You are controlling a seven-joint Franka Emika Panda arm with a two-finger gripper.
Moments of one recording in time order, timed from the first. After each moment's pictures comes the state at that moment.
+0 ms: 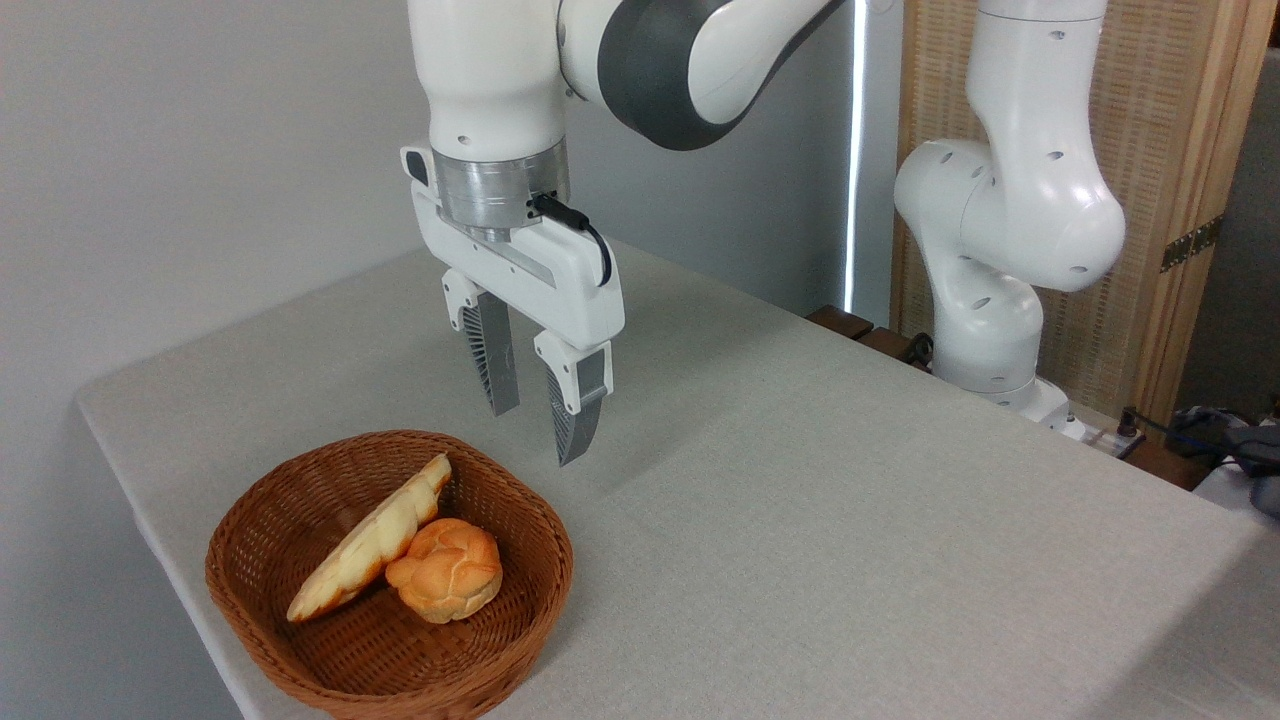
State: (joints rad) arm -0.17 -0.11 0.09 -1.99 -0.10 1.92 0.67
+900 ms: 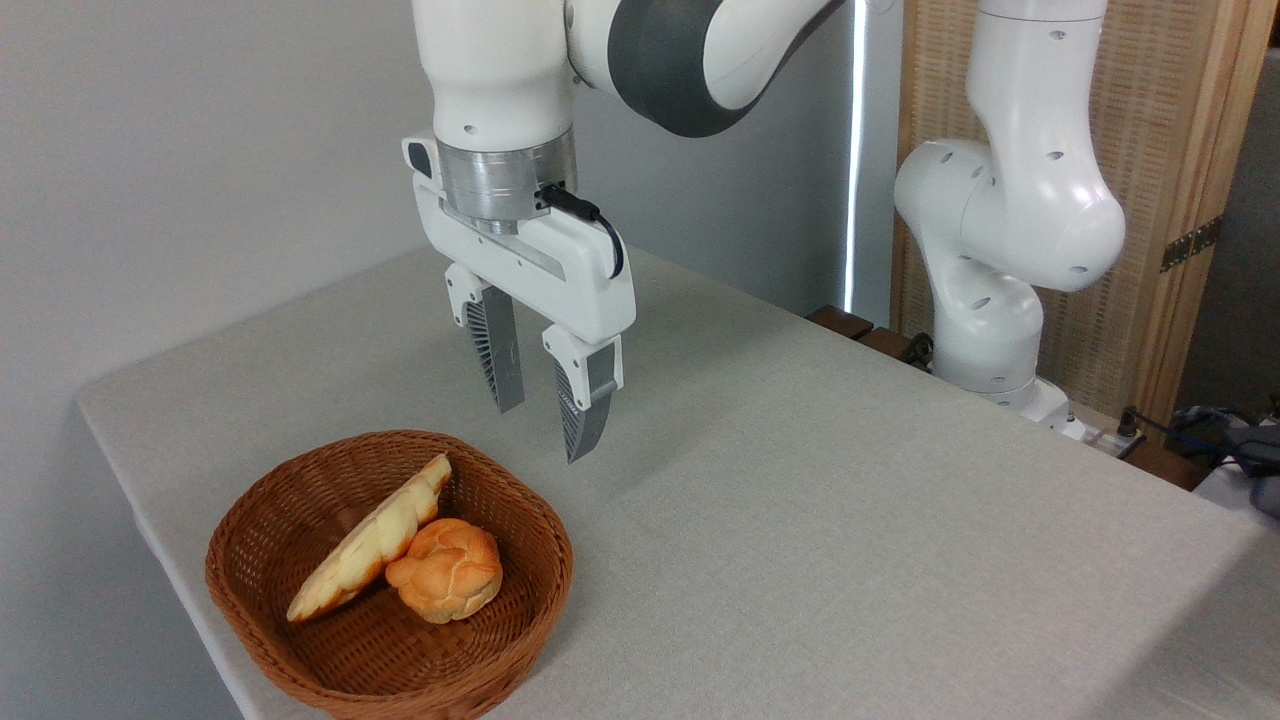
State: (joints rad) arm -0.17 -0.11 0.11 -1.96 -0.10 1.89 0.68
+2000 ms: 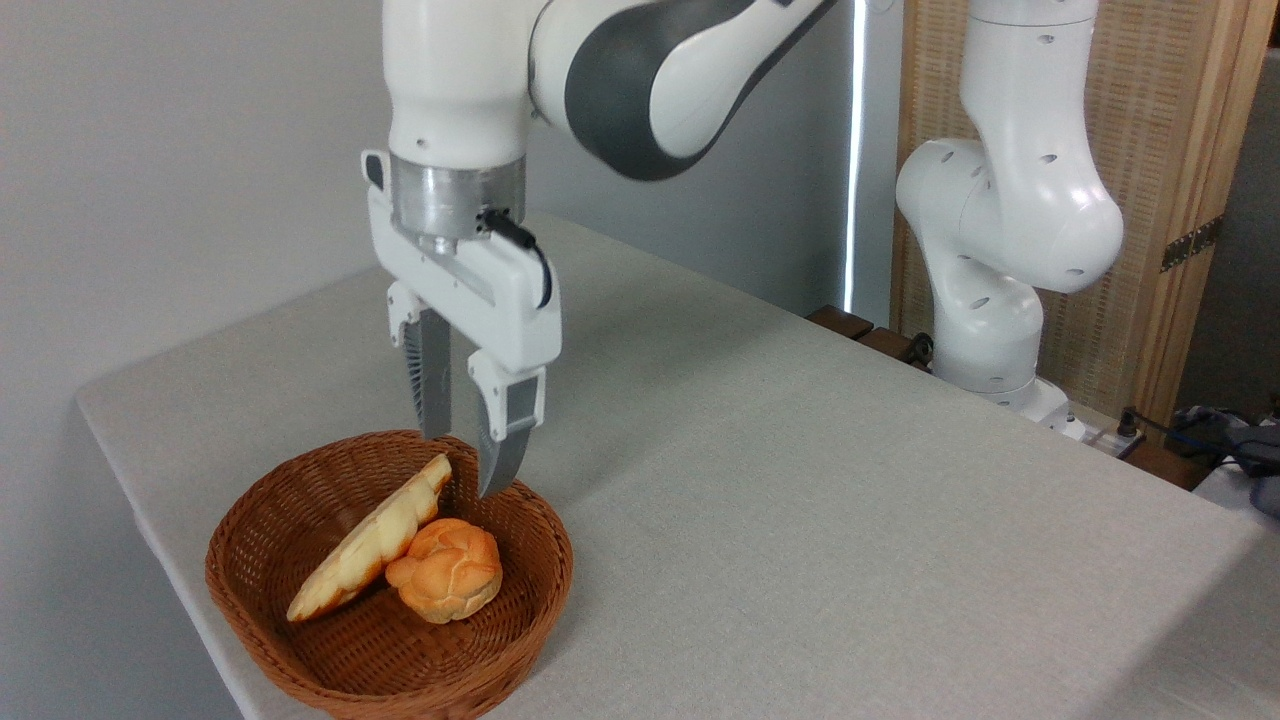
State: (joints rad) arm -0.21 -0.04 0.10 -1.96 -0.10 2.12 0.70
